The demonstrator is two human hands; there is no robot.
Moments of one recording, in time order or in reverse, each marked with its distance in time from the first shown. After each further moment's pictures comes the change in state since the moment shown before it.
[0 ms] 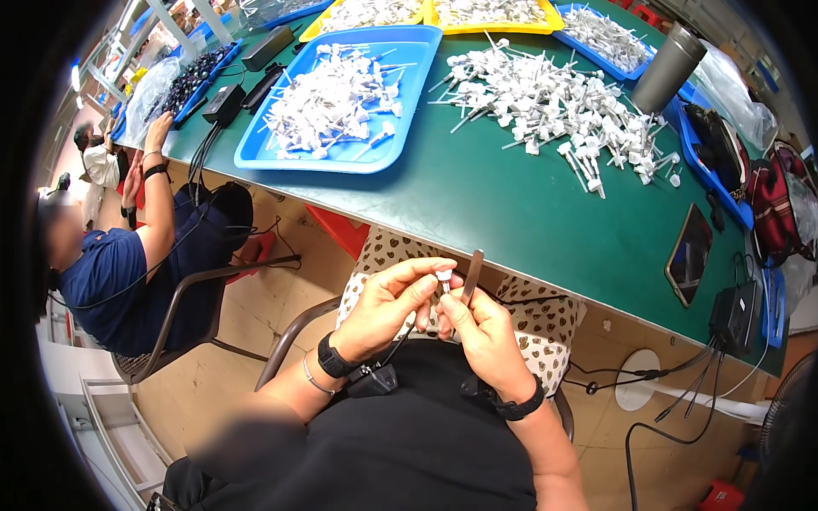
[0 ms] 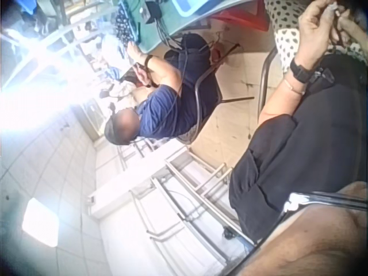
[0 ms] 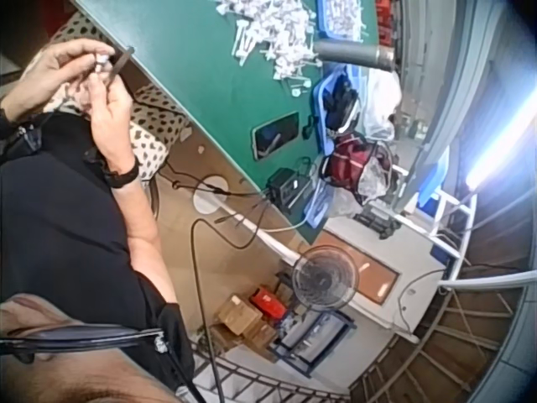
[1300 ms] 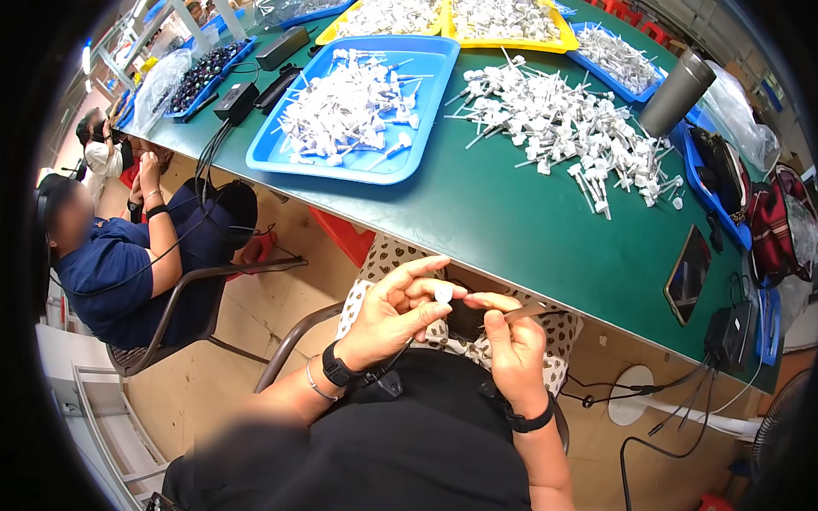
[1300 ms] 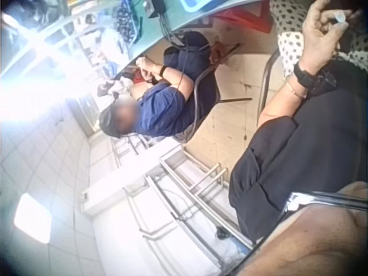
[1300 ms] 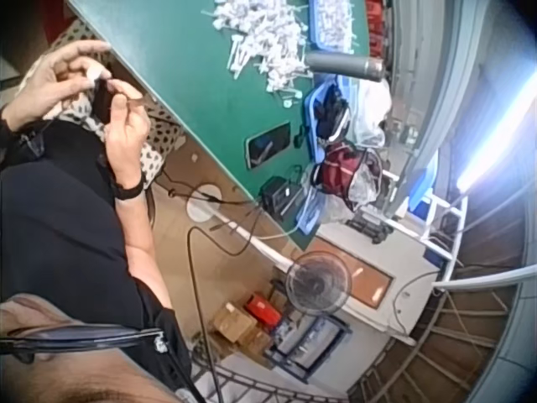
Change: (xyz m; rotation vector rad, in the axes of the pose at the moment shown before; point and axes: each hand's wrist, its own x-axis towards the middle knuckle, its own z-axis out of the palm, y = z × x) left_hand -0.007 0.011 0.004 0.046 0.029 0.066; right_hand -0.009 -0.006 -0.017 -0.273 0.156 -0.300
